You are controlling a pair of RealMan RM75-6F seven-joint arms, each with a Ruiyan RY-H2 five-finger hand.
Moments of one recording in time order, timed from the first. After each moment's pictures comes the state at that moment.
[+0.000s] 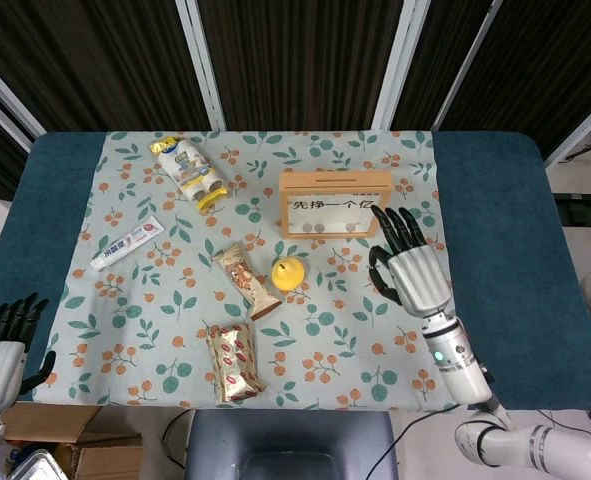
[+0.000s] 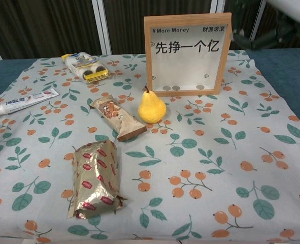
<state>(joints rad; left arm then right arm) -0.09 -1.20 -0.03 -1.48 1.52 1.50 0.03 0.55 -1.46 0.27 -1.59 -1.45 1.32 -0.38</state>
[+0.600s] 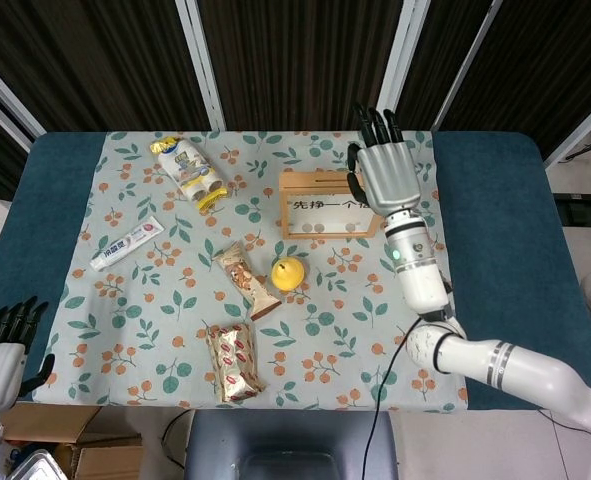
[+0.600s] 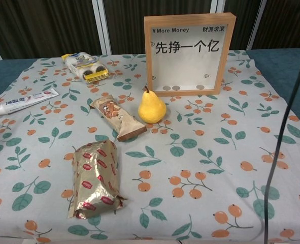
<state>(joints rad) -0.09 -1.19 -0.02 -1.50 1.50 1.47 0.05 0.96 -1.43 0.57 -1.49 -0.79 1.04 -0.80</state>
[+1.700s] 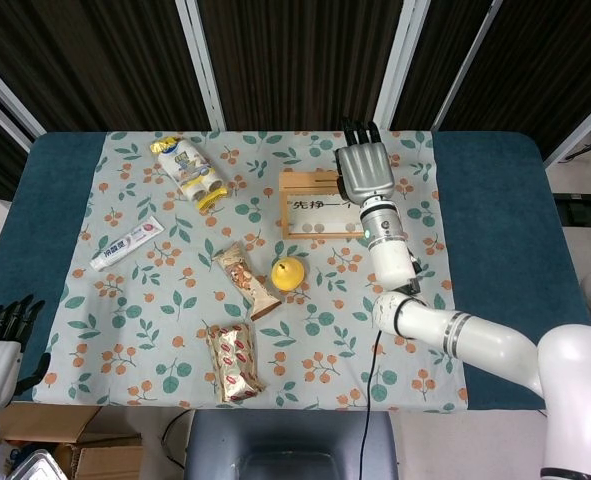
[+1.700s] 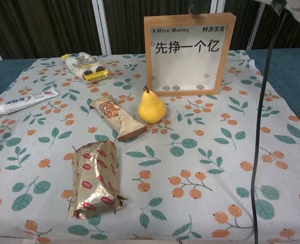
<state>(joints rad) -0.10 -1.15 -0.03 -1.52 1.48 1.45 0.05 1.19 -1.48 0.43 -1.26 -0.42 0.95 -0.88</state>
